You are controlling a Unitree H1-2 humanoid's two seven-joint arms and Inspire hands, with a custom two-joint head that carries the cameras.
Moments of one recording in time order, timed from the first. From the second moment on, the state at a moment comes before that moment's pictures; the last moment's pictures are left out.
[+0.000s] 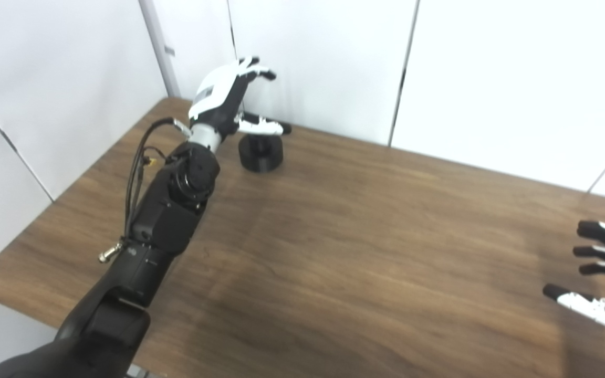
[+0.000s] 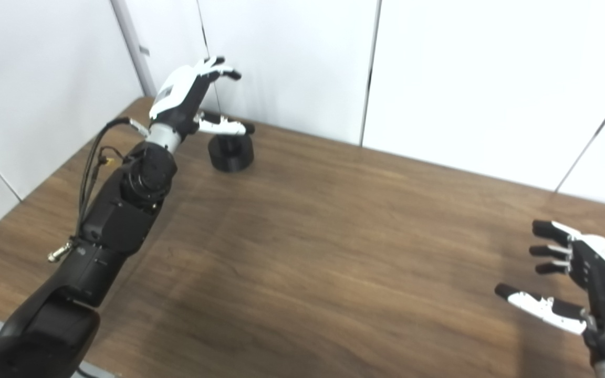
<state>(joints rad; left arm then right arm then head) -0.48 0.50 0.01 0.20 0.59 0.19 0.01 -0.05 -0.29 -0.05 -0.23 -0.20 0.07 0.08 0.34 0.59</state>
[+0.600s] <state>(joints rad) -0.53 0.57 -0.09 0.29 0.67 0.33 -0.04 -0.04 -0.29 -0.06 -0.24 -0.20 0.07 0.08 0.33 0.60</state>
